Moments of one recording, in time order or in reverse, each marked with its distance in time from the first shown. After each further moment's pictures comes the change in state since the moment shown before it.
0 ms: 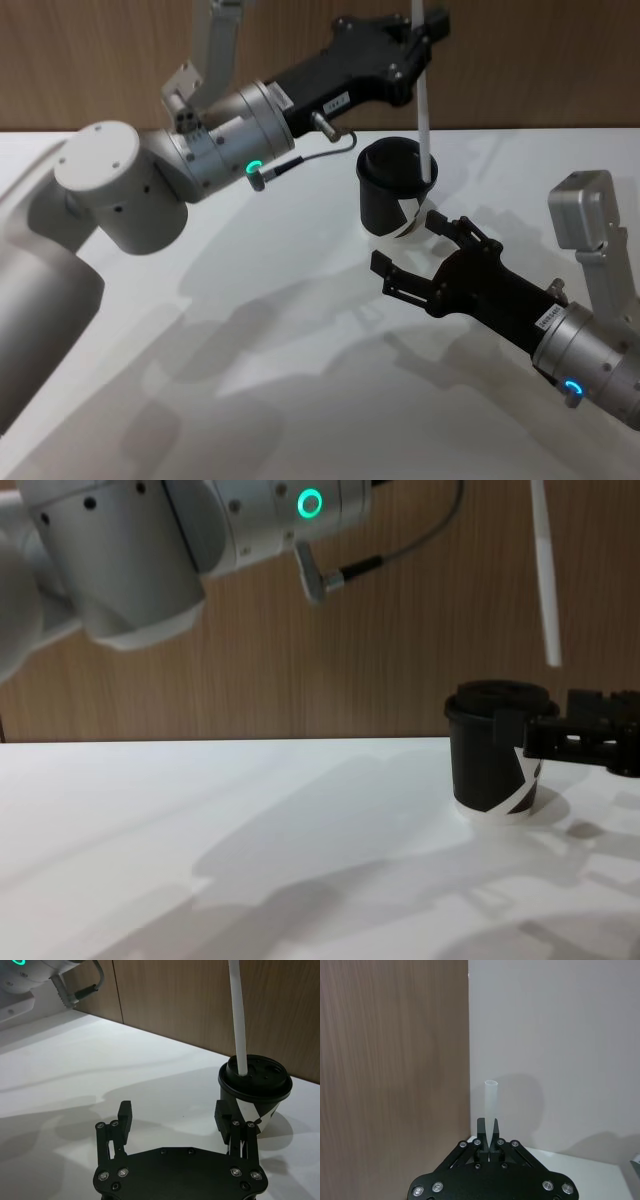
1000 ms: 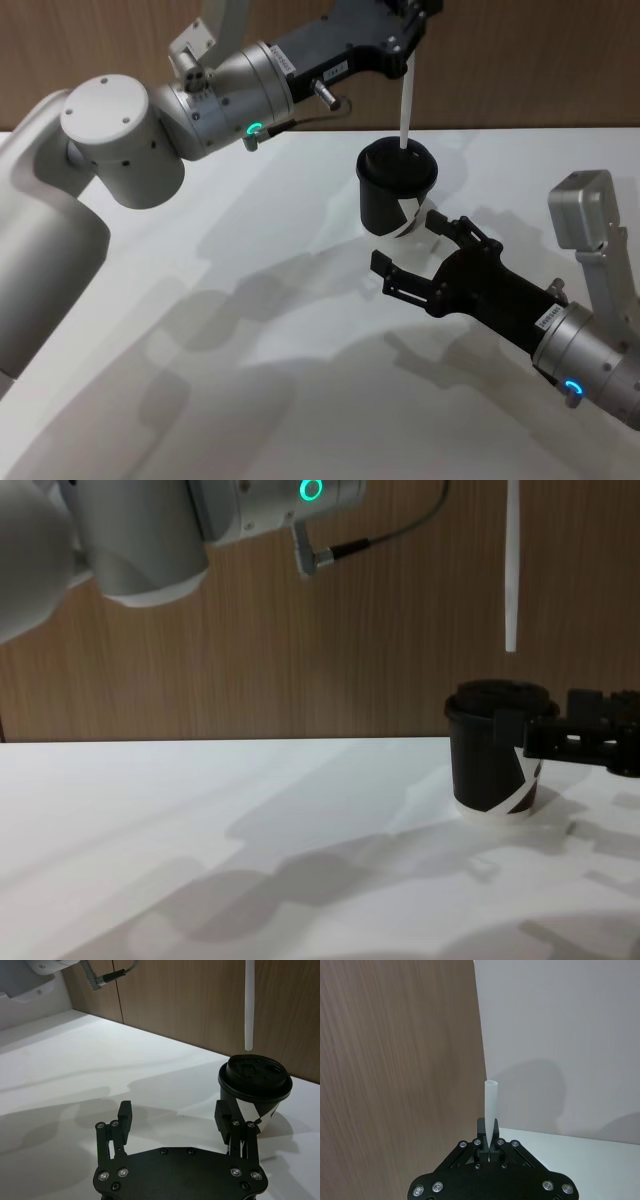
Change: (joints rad) left arm -0.102 -0.031 0.005 0.123 0.101 -0.019 -0.022; right arm 0.000 0.000 0.000 0.000 0.000 0.000 0.000
